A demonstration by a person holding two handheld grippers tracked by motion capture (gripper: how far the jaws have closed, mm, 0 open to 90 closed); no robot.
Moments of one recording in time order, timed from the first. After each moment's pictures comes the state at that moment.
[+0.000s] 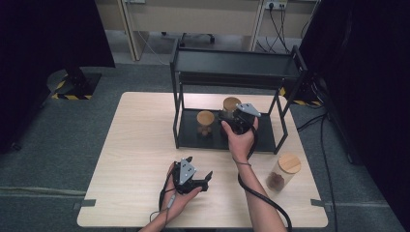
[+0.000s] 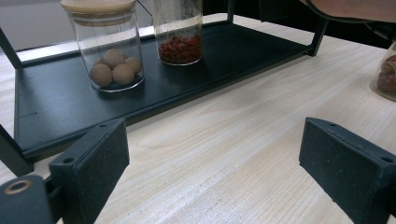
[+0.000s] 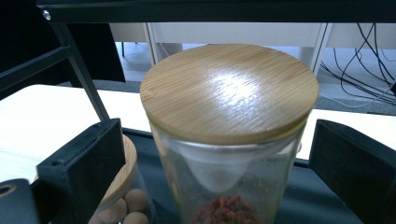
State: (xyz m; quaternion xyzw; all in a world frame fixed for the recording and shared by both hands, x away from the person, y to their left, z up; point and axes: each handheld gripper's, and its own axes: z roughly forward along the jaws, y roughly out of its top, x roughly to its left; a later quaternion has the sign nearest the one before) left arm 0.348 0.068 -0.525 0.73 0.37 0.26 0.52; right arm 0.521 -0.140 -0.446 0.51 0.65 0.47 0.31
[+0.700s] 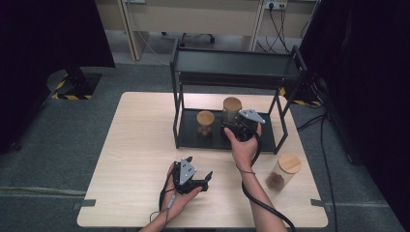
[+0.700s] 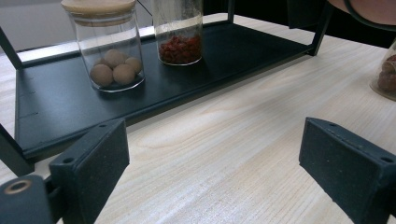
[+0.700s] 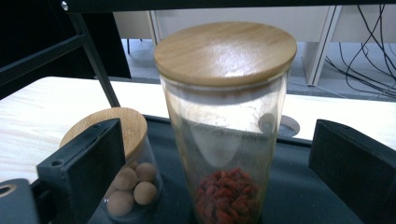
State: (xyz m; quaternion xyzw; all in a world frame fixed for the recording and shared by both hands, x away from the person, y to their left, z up) left arm 0.348 0.068 -0.525 0.73 0.37 0.26 0.52; right arm 0.496 -0.148 -0.449 0.51 0.65 0.48 0.30
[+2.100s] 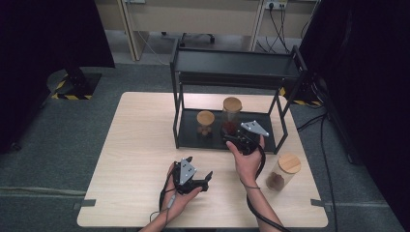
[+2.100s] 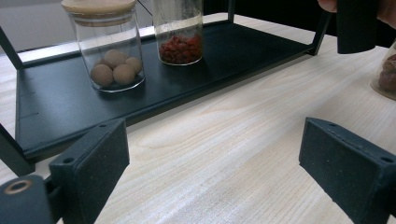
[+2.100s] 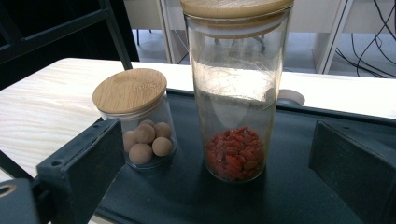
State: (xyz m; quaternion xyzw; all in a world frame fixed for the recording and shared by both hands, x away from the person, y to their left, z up) left arm 0.348 0.068 -0.525 0.73 0.37 0.26 0.52; right arm 0.457 -0.157 -0.460 0.50 0.67 0.48 0.28
